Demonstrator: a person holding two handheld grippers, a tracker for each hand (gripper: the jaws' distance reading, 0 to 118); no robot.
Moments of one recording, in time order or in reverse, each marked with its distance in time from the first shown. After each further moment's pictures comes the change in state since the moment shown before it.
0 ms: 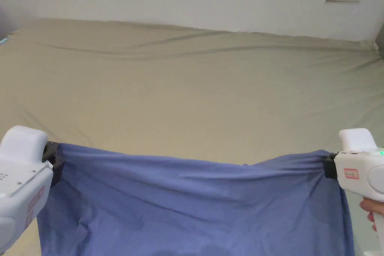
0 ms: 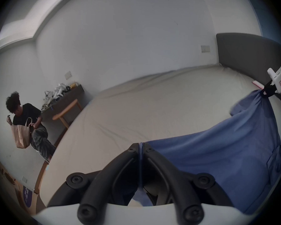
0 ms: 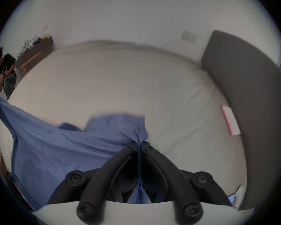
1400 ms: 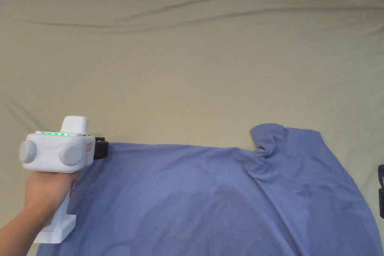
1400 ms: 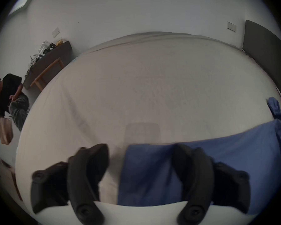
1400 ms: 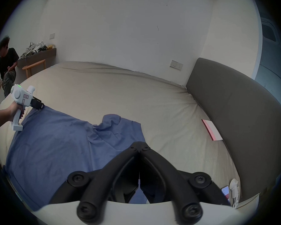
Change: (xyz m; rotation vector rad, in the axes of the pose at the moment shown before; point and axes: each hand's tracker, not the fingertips) left arm 0.037 -0.064 -0.278 -0.382 -0.099 0.124; right arm -0.067 -0.051 0.057 0.153 -0.112 0.019
